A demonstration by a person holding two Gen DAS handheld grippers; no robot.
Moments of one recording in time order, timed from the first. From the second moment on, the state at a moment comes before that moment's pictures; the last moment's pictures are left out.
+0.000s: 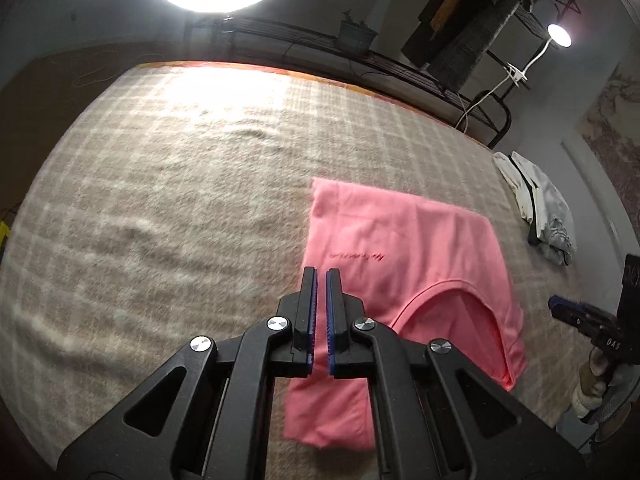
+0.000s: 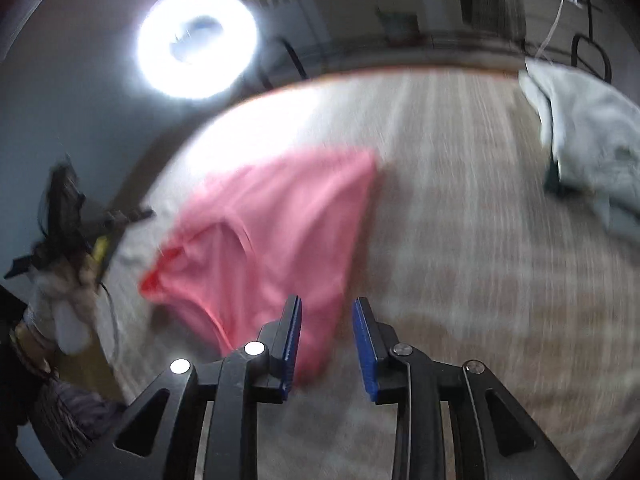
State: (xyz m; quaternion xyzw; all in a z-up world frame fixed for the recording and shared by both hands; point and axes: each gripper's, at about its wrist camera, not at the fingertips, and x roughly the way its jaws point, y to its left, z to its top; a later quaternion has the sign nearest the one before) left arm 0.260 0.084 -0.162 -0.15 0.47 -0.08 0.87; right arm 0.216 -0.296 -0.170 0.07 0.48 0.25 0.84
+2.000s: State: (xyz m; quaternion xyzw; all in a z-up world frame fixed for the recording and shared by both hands) left arm 0.286 -0.030 -0.197 0.01 0.48 -0.16 0.86; right arm 0.263 -0.159 -0.211 -0.14 0.45 0.33 0.82
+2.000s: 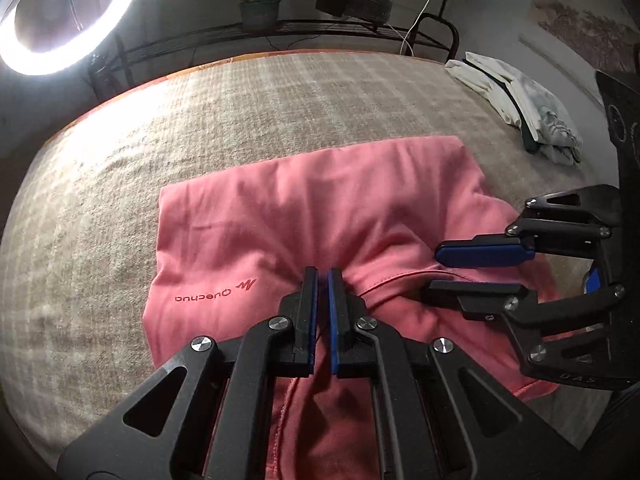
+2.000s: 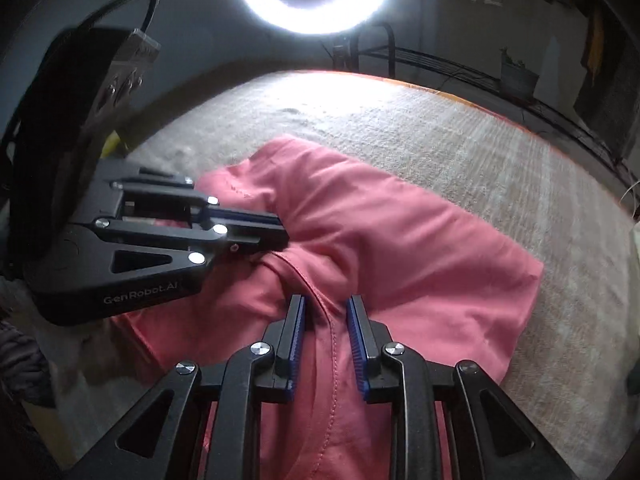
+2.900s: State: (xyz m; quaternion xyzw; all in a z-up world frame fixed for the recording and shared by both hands) left arm 0.288 0.086 -0.221 -0.28 0.53 -0.13 0.79; right arm 0.279 -0.309 -0.237 0.26 0.51 0.28 0.77
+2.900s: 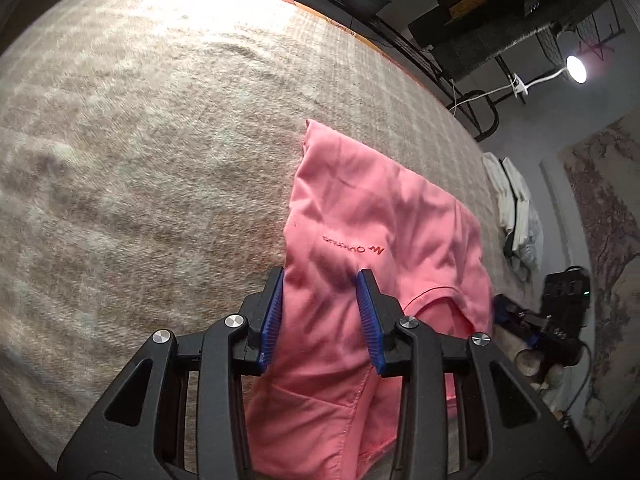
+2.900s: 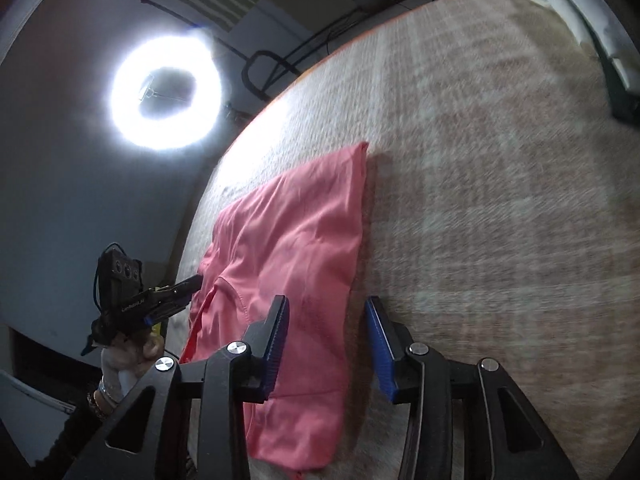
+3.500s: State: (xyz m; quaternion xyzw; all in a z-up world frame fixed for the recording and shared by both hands) left arm 0.270 0.025 -0.152 -0.18 0.46 -0.12 0.86; right arm 0.258 -0.259 -0.170 0.13 0.48 0.26 0.82
